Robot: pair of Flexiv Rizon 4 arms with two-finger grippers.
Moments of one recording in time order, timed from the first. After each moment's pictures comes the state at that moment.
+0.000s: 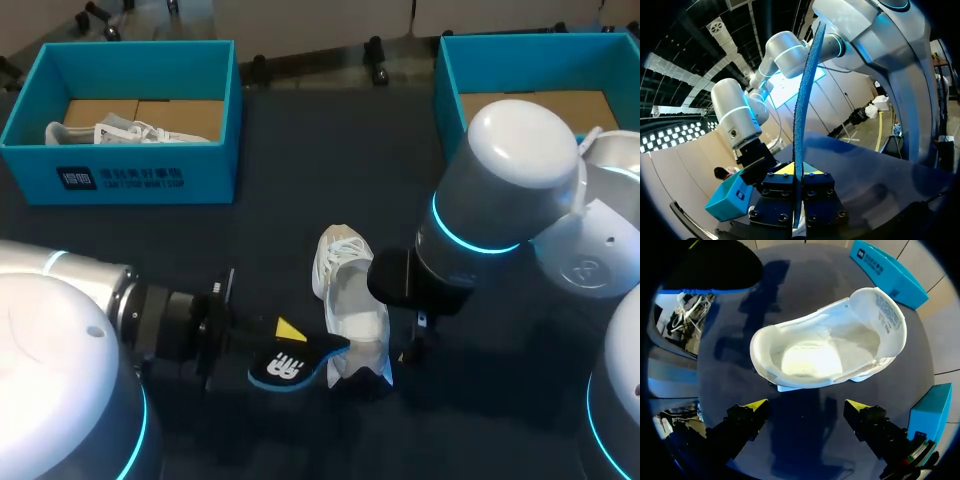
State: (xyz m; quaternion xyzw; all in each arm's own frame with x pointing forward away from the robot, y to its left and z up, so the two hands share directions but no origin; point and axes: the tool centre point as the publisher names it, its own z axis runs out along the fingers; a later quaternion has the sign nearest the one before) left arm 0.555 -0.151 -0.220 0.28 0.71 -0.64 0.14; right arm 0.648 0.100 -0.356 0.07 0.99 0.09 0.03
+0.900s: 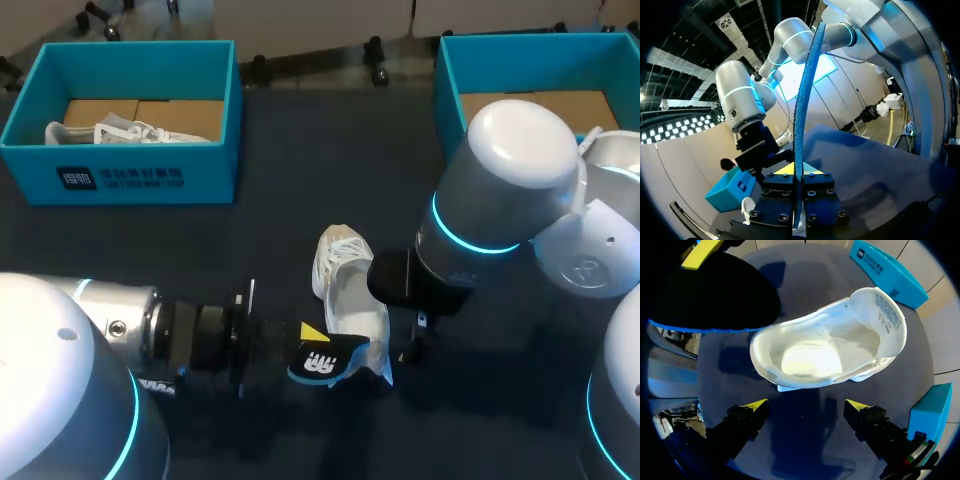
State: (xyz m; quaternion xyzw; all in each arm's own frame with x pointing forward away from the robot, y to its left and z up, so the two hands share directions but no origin) left arm 0.572 -0.177 -0.253 0.22 0.72 -0.64 0.17; right arm 0.648 0.100 -0.356 0.07 0.99 0.09 0.03
